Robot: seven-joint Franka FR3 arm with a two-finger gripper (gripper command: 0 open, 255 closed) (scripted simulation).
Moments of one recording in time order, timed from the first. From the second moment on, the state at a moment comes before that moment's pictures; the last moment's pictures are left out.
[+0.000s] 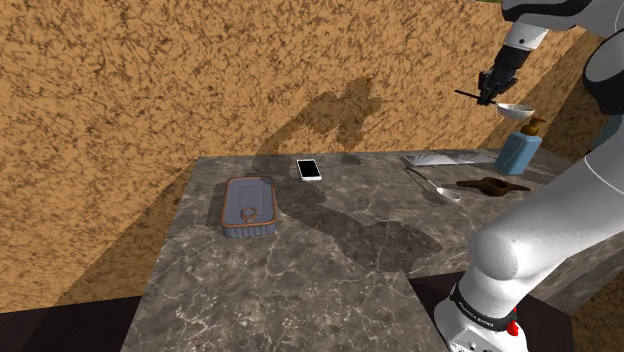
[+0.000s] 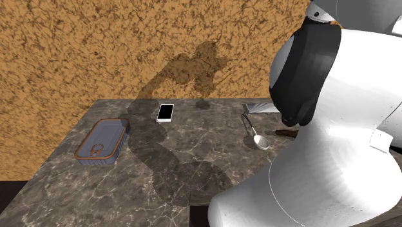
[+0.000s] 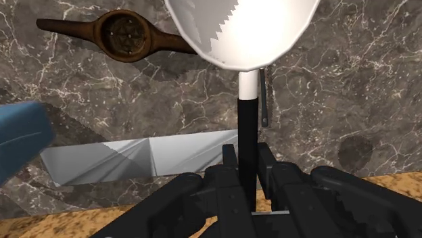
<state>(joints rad) -0.49 -0.27 -0.62 -1.75 -0.03 1.59 -0.38</state>
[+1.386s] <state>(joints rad) -0.82 0.22 -1.07 -1.33 0.33 1.40 -1.11</state>
